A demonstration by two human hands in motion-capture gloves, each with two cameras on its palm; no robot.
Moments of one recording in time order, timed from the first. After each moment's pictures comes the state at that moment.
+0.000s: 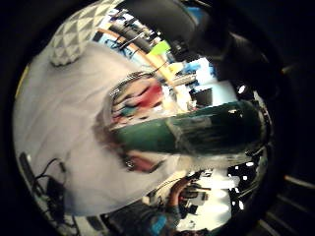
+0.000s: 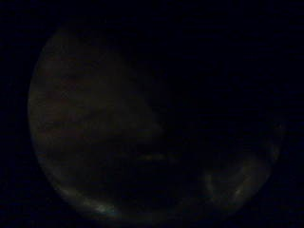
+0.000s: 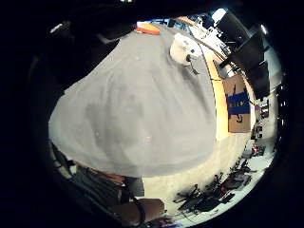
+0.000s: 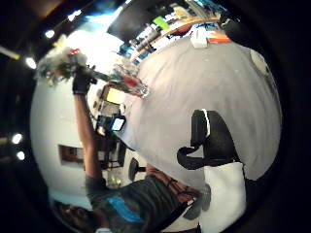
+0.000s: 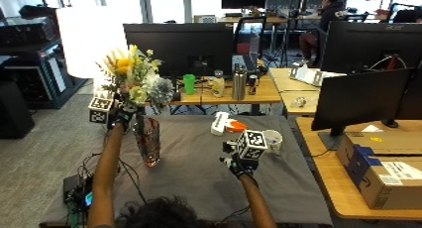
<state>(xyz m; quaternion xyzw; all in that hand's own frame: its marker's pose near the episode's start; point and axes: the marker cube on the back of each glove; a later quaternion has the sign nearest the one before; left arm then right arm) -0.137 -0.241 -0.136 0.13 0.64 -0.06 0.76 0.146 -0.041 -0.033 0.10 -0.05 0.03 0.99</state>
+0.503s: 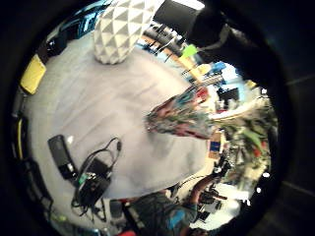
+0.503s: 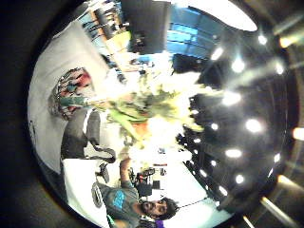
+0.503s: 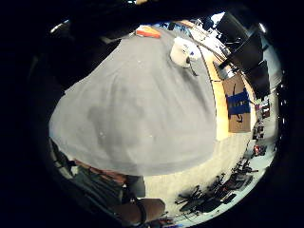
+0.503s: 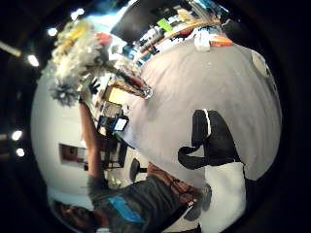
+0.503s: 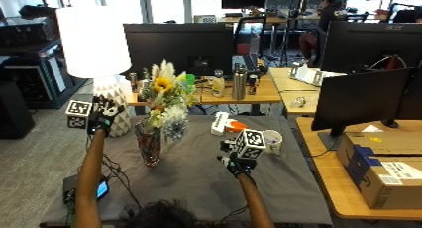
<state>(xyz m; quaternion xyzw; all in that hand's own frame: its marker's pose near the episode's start) -0.191 -0.176 -0.125 0.07 0.49 -0.14 0.86 0.140 -0.035 -0.042 0.11 -0.06 0.02 0.99</state>
